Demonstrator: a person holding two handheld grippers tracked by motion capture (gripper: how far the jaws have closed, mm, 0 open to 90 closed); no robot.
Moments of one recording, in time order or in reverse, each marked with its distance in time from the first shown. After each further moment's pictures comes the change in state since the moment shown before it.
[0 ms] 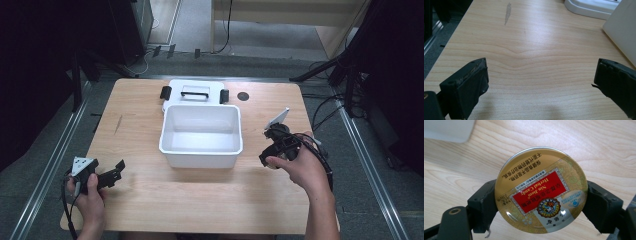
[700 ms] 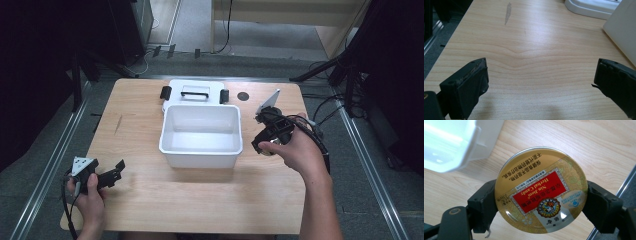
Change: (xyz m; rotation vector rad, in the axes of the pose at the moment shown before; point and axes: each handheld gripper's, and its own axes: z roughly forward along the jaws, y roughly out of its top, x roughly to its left) left arm 0.000 0.000 0.000 -0.001 0.002 -0.001; right arm 0.019 0.031 -0.045 -0.008 -0.031 -0.058
